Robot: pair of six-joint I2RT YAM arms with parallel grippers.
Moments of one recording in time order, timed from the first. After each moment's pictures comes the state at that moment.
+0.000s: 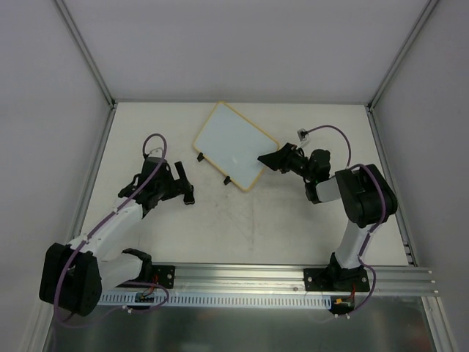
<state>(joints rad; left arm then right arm) -0.30 1.11 0.62 -0.32 -0.09 -0.56 0.26 1.86 0.65 1.18 -0.69 0.86</state>
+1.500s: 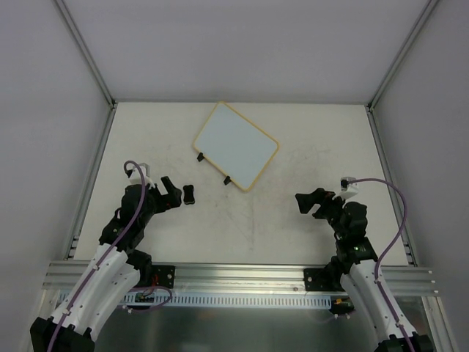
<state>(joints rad) -0.30 0.54 0.38 -0.33 -0.14 -0.48 0.15 0.42 0.10 0.06 -0.21 0.48</state>
